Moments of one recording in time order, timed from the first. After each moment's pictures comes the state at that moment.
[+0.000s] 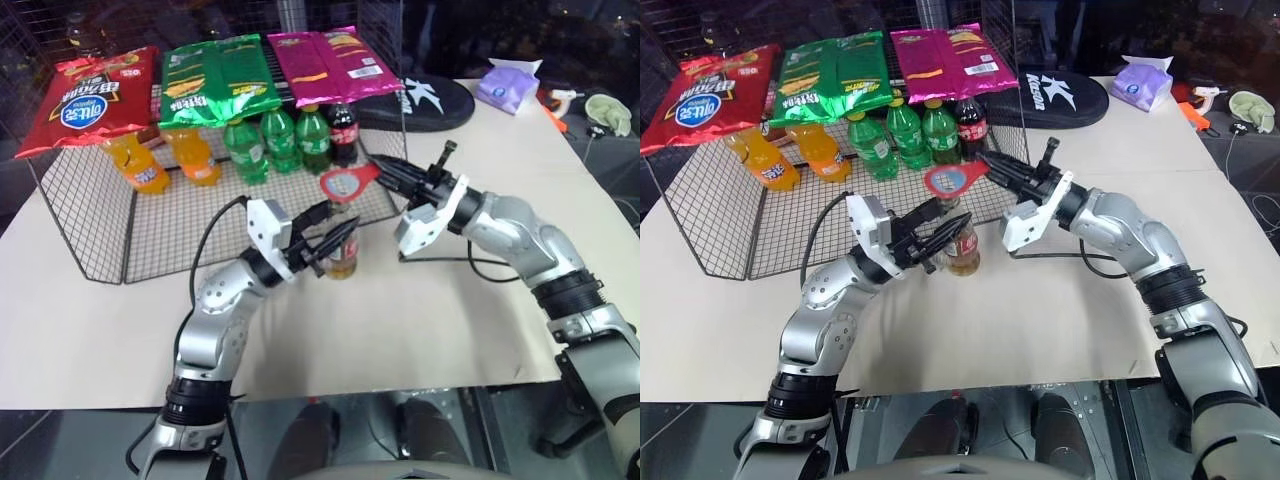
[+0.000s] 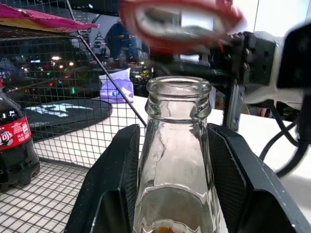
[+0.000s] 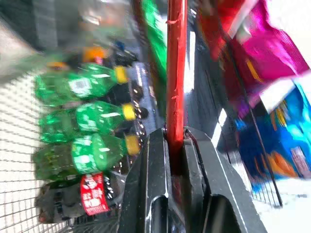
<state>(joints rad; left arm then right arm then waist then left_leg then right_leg) -0.26 0.31 -0.02 -0.21 -0.43 0.09 -0.76 -0.76 -0.49 0.26 0.34 -0.50 -0.77 0.16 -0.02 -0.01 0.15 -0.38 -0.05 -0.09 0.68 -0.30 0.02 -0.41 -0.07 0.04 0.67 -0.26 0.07</state>
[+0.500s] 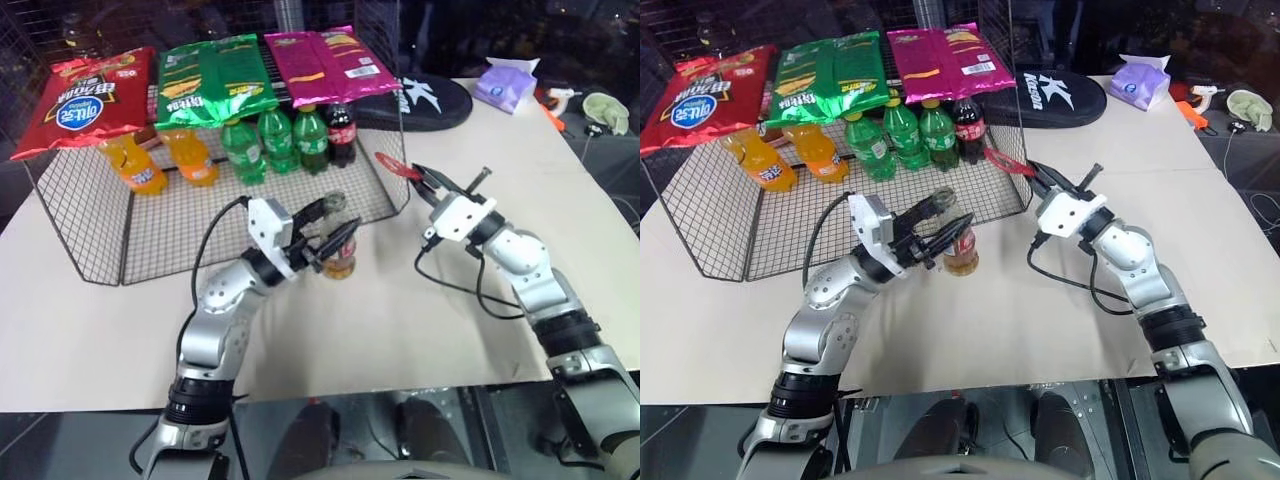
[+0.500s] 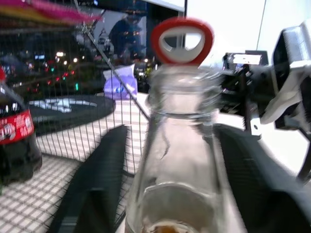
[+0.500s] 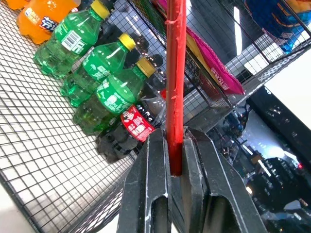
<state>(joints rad) -0.26 0.30 -0.01 -0.18 -0.41 0.10 -0.73 -0.57 -0.47 0.18 0.29 -0.21 -0.59 0.33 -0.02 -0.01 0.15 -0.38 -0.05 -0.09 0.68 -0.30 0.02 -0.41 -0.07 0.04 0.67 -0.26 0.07</state>
